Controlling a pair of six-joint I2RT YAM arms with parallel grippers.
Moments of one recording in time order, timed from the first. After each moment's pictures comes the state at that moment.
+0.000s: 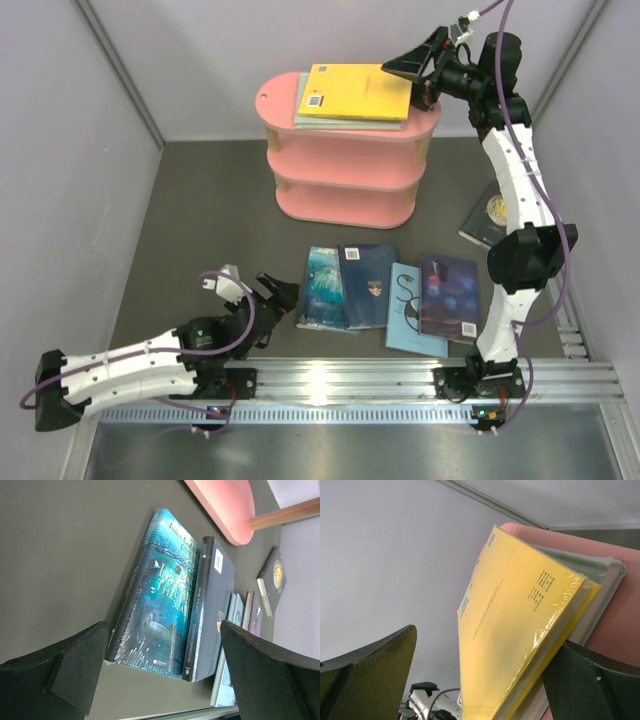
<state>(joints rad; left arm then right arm) -1.21 0.61 0.38 -0.44 -0.82 -1.46 0.13 1.96 2.20 -0.27 -0.86 1.03</state>
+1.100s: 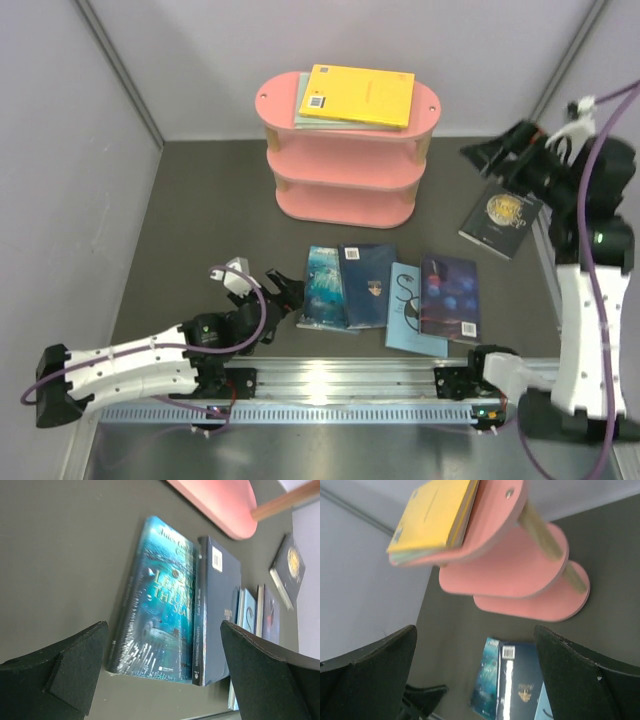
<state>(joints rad) -1.20 0.67 0.43 -0.40 -0.84 -1.29 -0.12 1.12 1.56 -0.66 -0.50 0.59</state>
